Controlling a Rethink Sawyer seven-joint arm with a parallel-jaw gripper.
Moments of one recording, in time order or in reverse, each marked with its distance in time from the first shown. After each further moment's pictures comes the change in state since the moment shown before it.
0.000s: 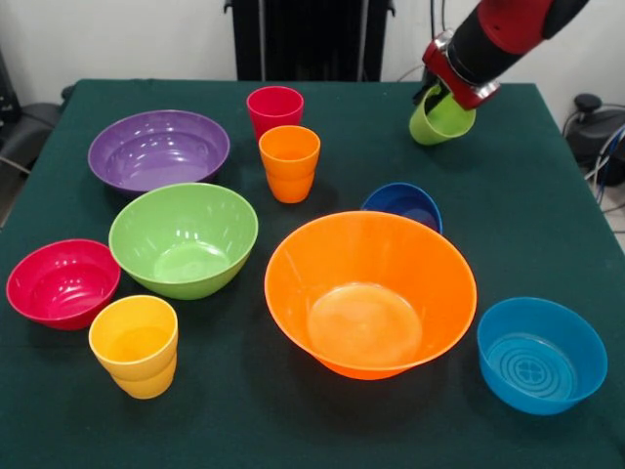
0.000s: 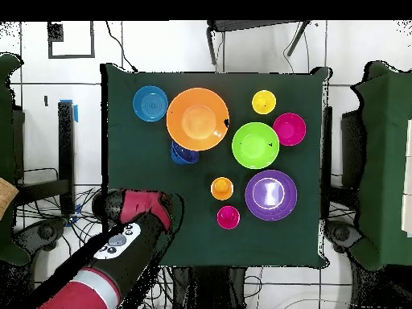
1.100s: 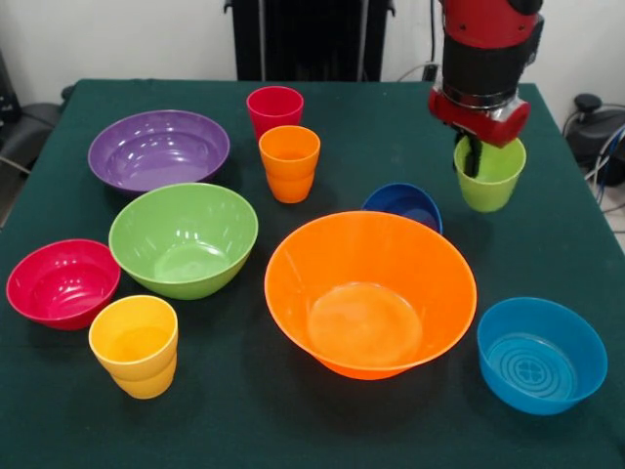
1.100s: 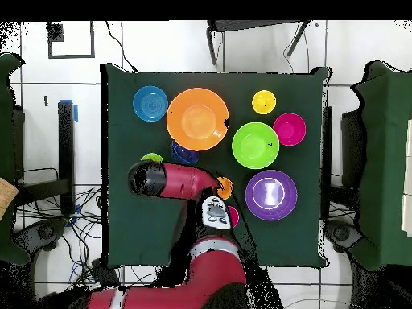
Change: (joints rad) arm -0.537 -0.268 0.523 0.092 -0.173 -0.345 -0.001
